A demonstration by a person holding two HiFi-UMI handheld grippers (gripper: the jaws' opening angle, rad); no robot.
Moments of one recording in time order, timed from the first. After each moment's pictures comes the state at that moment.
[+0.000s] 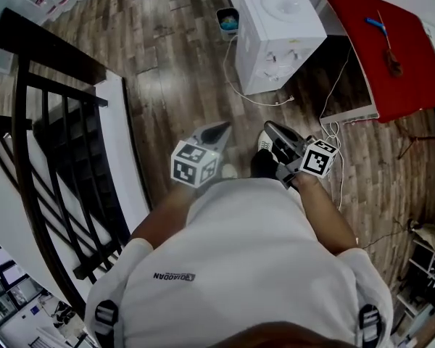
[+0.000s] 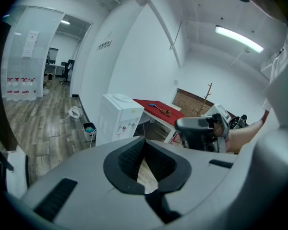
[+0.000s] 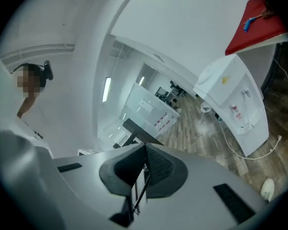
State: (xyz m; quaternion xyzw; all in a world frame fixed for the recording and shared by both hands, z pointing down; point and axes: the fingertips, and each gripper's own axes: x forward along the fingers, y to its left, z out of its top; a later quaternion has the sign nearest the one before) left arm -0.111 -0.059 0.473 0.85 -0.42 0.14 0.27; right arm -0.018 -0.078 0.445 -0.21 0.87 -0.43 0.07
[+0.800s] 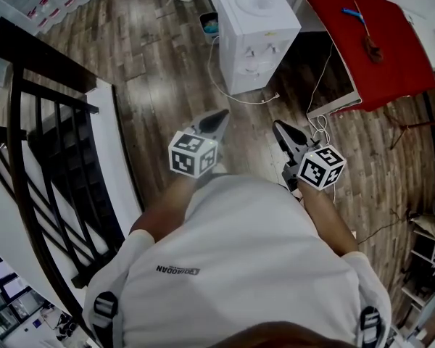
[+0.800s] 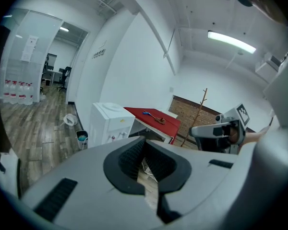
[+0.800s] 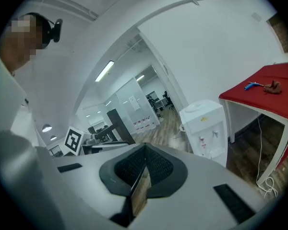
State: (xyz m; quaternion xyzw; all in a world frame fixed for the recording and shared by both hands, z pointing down) left arm -0.051 -0.054 0.438 0.87 -0.42 0.10 0.24; right arm 0.070 -0.036 0.407 -0.35 0.89 -0.28 -0.04
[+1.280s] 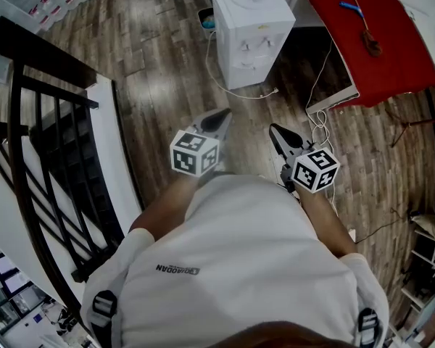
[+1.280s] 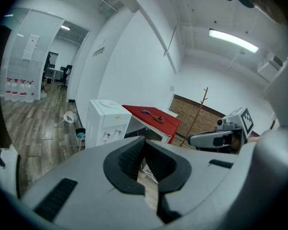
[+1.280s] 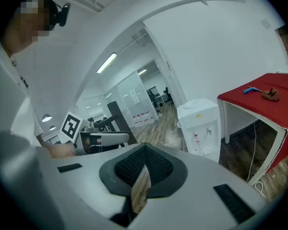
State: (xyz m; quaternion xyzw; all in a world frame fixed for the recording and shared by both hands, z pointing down) left arm -0.012 -0.038 0.442 0.86 -0.42 0.10 0.25; right arm 0.096 -0.011 0.427 -0.35 0.90 -0.26 -0.09
